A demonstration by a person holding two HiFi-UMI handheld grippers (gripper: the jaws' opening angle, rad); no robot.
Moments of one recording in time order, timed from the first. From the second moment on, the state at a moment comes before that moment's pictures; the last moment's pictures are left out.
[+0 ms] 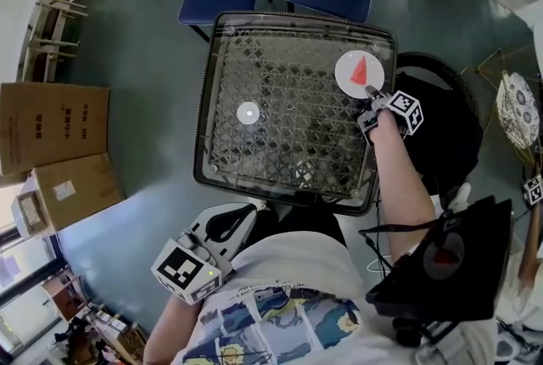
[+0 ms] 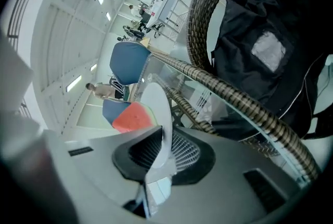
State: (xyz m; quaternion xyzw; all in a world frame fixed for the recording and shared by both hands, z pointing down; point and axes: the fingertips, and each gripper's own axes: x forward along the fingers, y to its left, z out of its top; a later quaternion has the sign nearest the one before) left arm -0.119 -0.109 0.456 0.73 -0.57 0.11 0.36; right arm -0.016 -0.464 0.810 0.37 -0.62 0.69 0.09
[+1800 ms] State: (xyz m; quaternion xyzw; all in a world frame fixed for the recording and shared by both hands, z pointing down) left arm -0.152 -0.061 0.429 0.81 -0.51 0.08 0.29; right arm -0.019 -0.348 0.684 0.33 -0.81 0.40 0.29
